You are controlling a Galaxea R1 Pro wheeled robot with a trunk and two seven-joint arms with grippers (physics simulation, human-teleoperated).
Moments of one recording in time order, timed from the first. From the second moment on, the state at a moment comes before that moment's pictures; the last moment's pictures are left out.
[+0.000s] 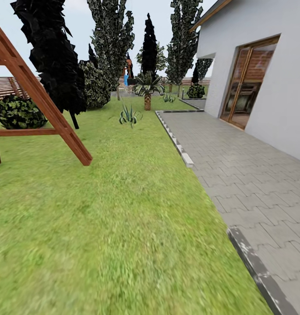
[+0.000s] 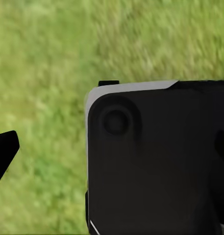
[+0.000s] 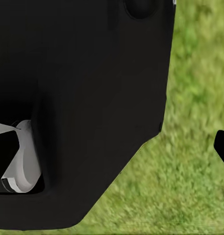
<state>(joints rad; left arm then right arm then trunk) -0.01 0.01 -0.01 -0.07 0.00 -0.39 0.01 0.00 0.03 0.00 -0.02 0.01 -0.09 -0.01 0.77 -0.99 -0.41</state>
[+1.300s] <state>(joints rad) -0.01 0.01 -0.01 -0.07 0.00 -0.39 0.01 0.00 0.03 0.00 -0.02 0.01 -0.09 -0.01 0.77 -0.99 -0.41</state>
